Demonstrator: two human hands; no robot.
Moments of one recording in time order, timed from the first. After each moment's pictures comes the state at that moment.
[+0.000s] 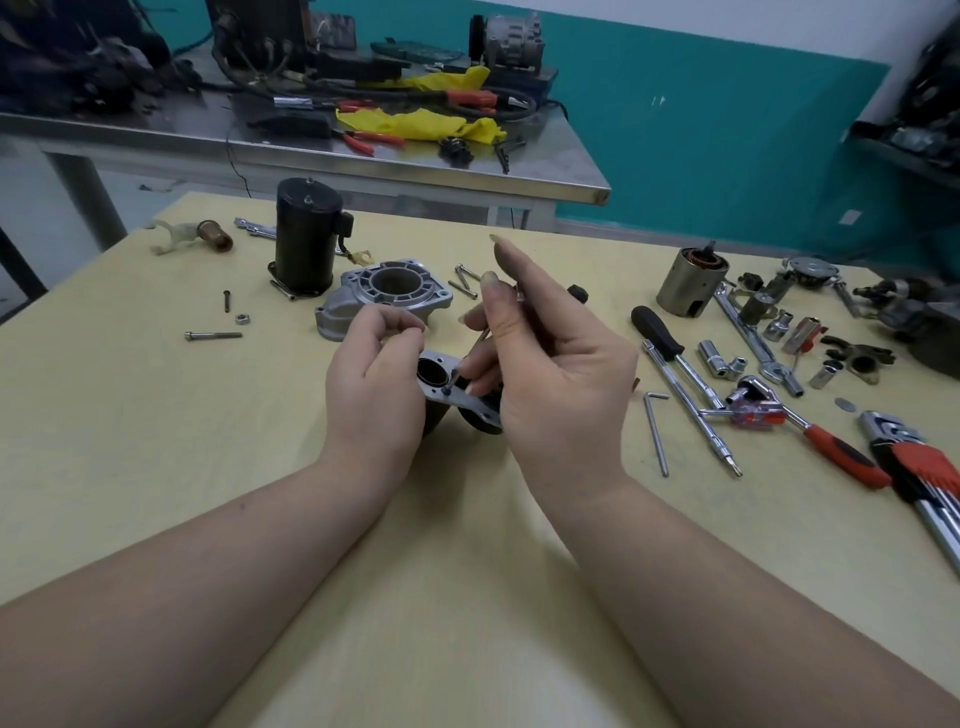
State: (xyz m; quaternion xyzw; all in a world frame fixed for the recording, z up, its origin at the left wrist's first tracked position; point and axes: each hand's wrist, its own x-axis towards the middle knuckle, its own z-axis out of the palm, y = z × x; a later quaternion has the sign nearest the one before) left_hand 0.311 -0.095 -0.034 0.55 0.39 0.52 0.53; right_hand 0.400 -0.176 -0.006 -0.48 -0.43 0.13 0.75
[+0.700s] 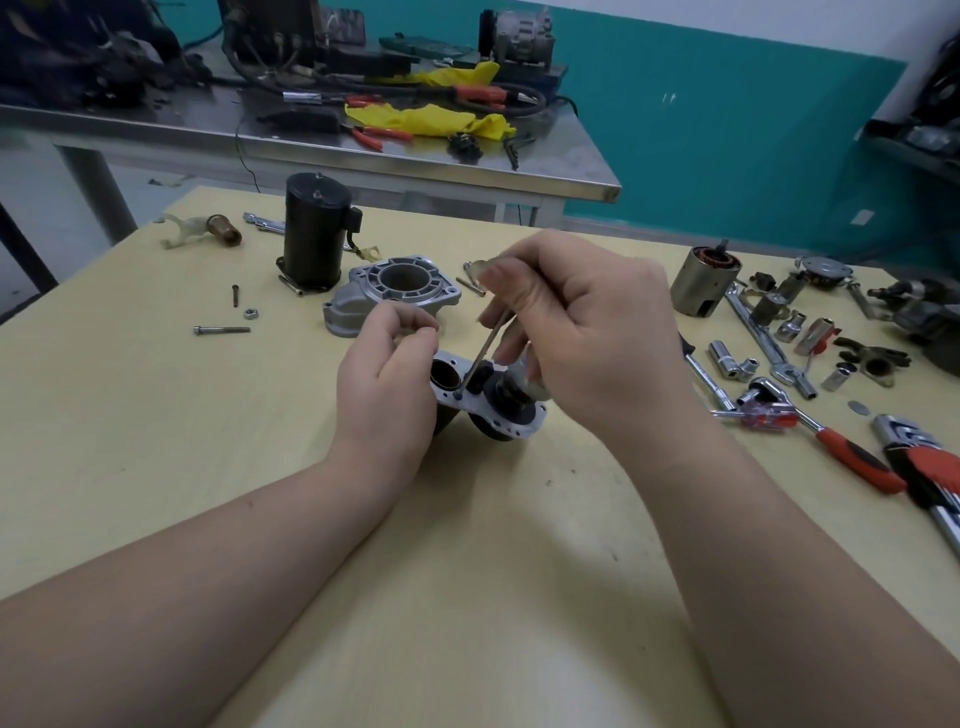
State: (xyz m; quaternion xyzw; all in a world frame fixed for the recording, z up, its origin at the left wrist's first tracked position) left_hand 0.310 -0.094 -0.039 0.58 0.37 0.51 0.52; right_hand 0.436 -0.183 0.038 -0.58 -0.63 0.01 0.52
